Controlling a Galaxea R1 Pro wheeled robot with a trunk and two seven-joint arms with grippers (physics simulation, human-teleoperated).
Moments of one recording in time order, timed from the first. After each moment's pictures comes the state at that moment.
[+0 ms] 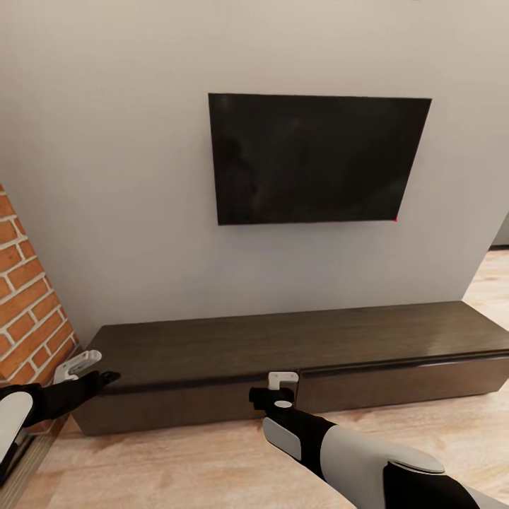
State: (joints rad) left arm -0.27 0.35 0.21 -1.55 1.00 1.00 0.44; right arm -0.83 0.17 1.44 -0.38 -1.41 -0.07 -0.48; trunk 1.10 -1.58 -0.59
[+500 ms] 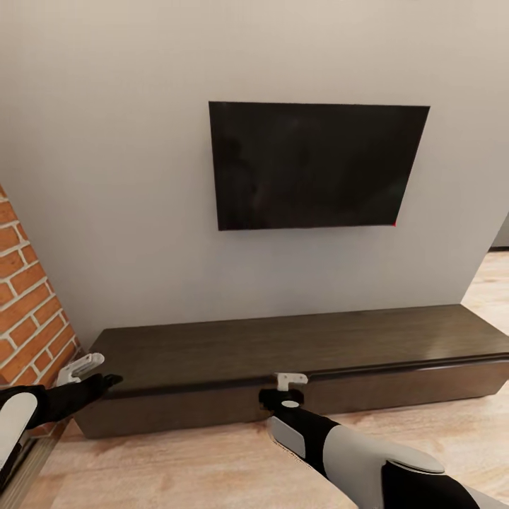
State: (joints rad) left arm -0.27 0.35 0.20 -1.52 1.00 1.00 0.44; right arm -0.83 0.17 1.44 -0.30 -1.43 -0.07 -0.47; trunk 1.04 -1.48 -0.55
